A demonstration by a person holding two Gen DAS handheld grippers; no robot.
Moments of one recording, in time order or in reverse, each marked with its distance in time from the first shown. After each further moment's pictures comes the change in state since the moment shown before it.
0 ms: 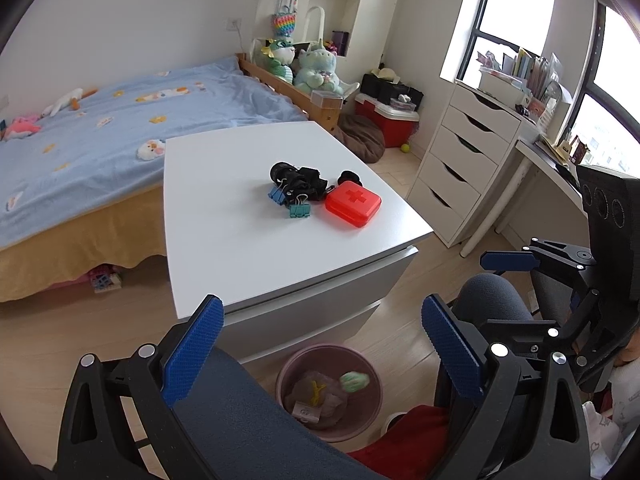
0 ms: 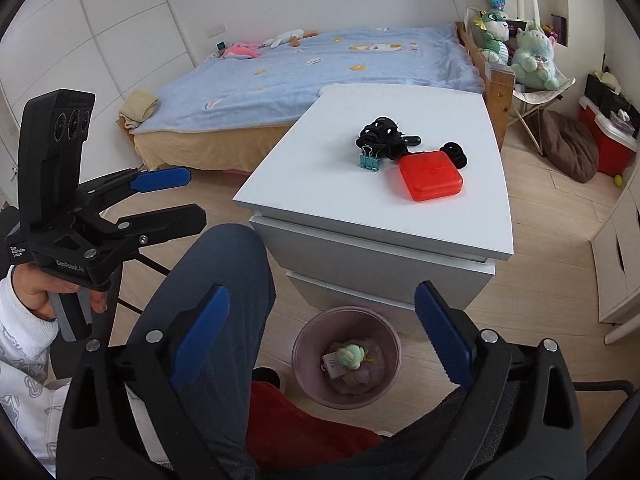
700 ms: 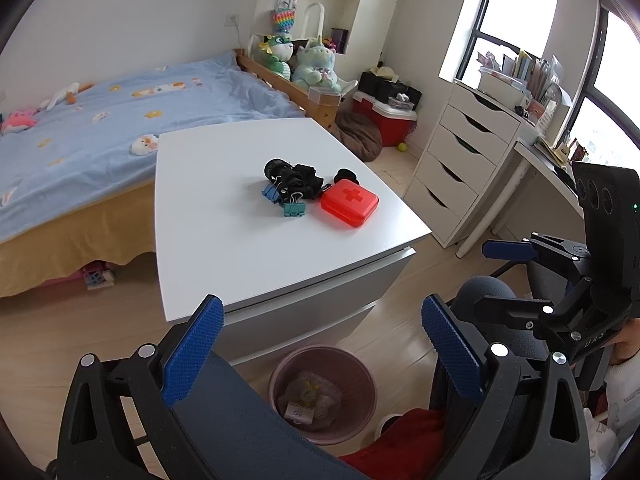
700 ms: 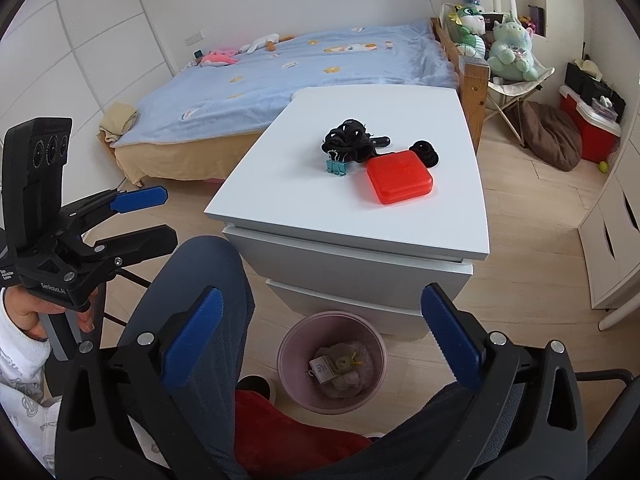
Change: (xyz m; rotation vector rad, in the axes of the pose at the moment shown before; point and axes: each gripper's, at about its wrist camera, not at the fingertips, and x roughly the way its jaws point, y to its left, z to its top) left arm 0.011 -0.001 0.003 -0.014 0.006 -0.020; right arm 0.001 -0.021 0.008 0.053 -0.016 -0.054
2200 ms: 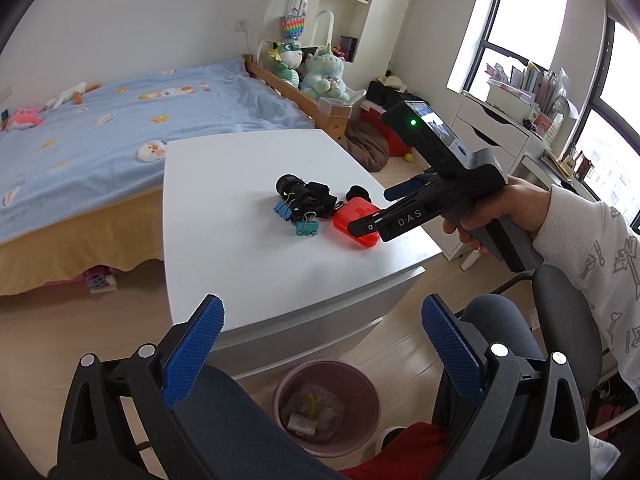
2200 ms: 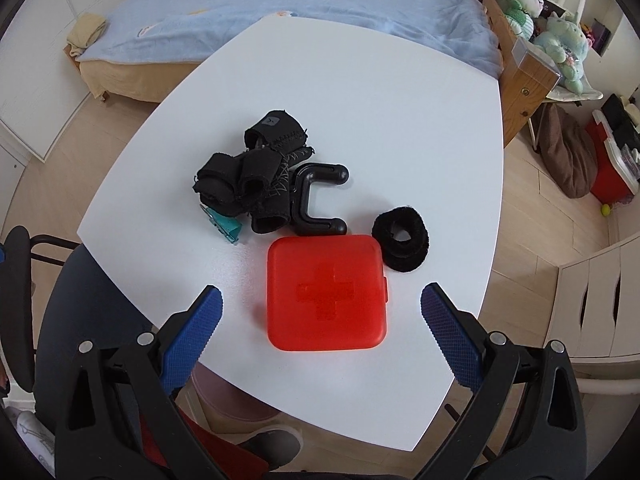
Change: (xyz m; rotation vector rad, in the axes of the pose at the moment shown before) left arm 0.003 0.011 0.013 -0.024 -0.024 0.014; right arm 0.160 -0.057 0.126 -0.201 0.353 -0.107
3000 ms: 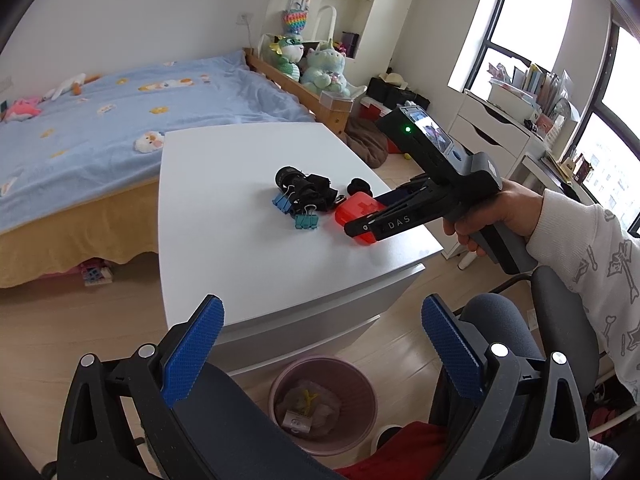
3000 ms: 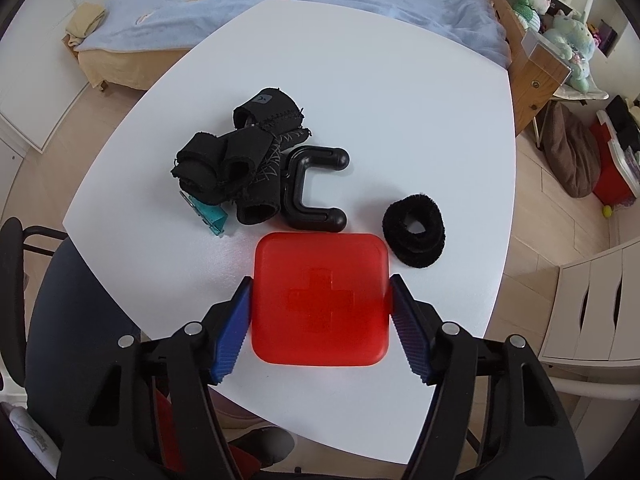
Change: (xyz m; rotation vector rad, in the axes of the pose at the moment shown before) left arm 0.008 0.002 -0.004 -0.015 0.013 -0.013; right arm 0.015 -0.003 -0.001 -0.015 0.021 0.003
